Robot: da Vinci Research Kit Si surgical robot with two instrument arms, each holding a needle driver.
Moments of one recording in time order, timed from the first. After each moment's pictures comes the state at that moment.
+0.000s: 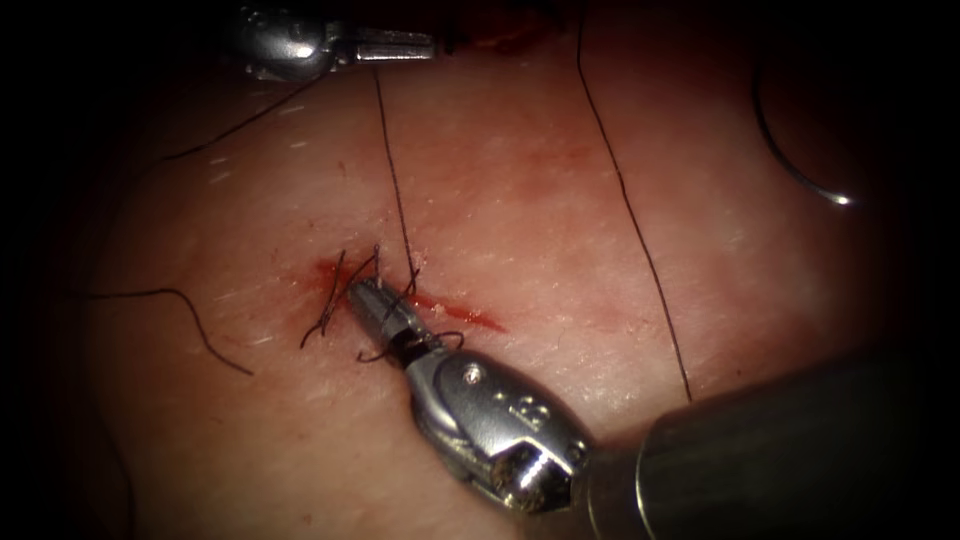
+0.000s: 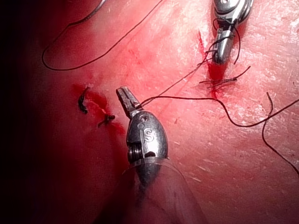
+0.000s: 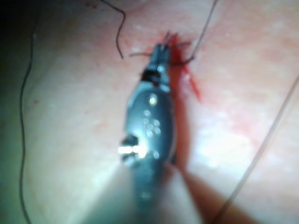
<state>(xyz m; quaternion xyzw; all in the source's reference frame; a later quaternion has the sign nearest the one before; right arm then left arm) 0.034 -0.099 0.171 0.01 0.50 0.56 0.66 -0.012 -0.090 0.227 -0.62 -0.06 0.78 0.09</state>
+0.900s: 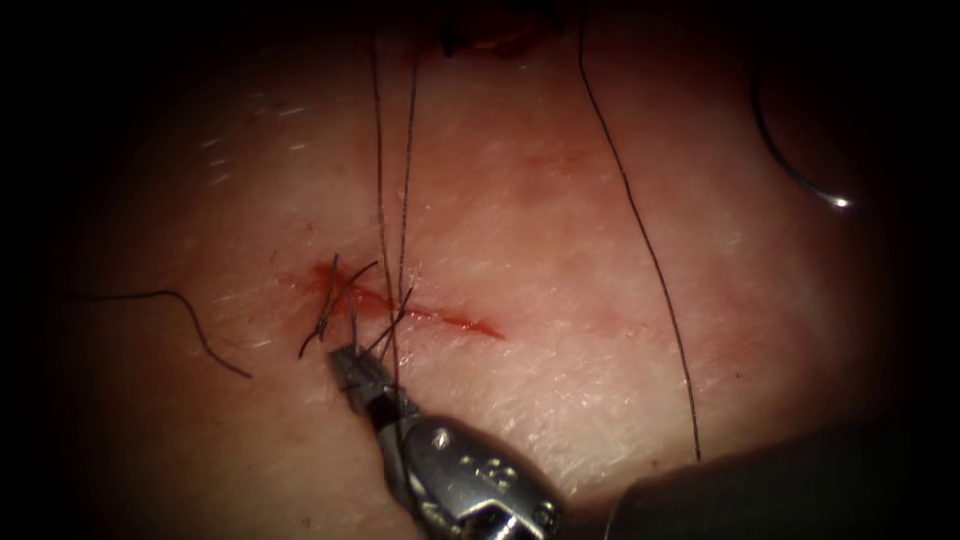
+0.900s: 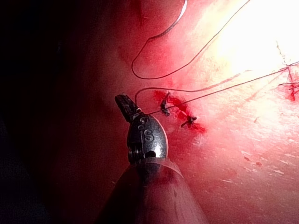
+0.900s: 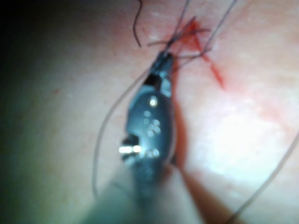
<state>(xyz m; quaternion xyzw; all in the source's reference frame) 0.036 -0.105 0.168 0.07 0.46 0.53 0.71 -0.014 -0.074 0.223 -0.59 0.03 0.80 0.11</state>
